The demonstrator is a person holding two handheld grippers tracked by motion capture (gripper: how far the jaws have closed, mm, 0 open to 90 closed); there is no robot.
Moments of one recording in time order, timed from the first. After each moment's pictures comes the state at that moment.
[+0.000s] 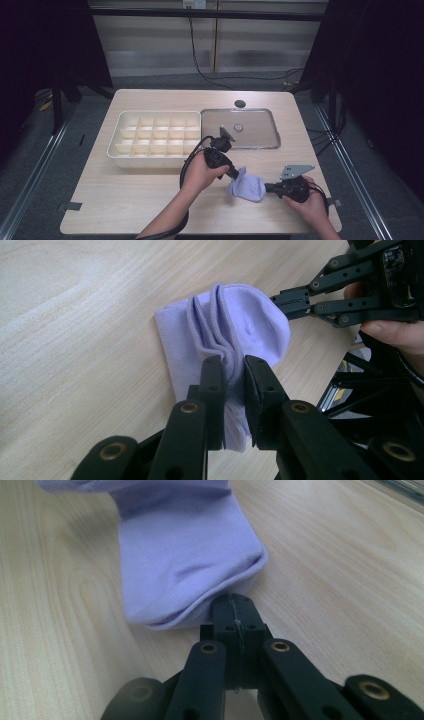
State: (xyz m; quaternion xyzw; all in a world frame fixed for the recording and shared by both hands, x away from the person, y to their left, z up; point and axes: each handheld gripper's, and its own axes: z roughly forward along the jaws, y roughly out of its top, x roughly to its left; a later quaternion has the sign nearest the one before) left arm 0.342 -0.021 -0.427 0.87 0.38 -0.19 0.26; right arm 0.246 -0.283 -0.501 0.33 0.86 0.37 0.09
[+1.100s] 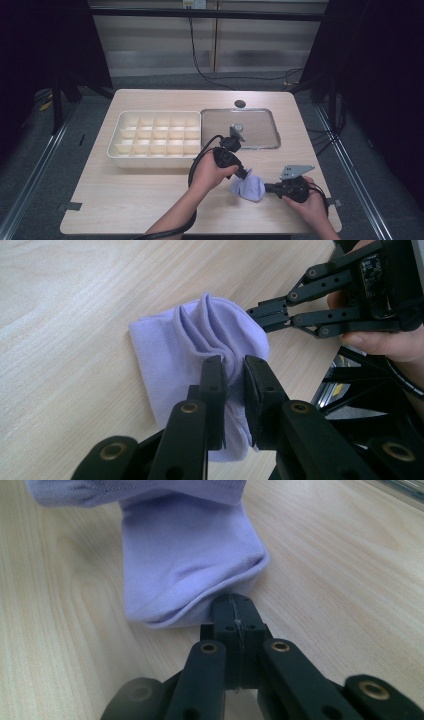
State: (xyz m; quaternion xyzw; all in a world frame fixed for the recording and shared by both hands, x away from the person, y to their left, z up) left arm 0.341 -0.041 -0.423 0.88 0.36 -0.20 0.25; right arm 0.246 -0.282 -0.502 0.33 0.86 0.38 0.09
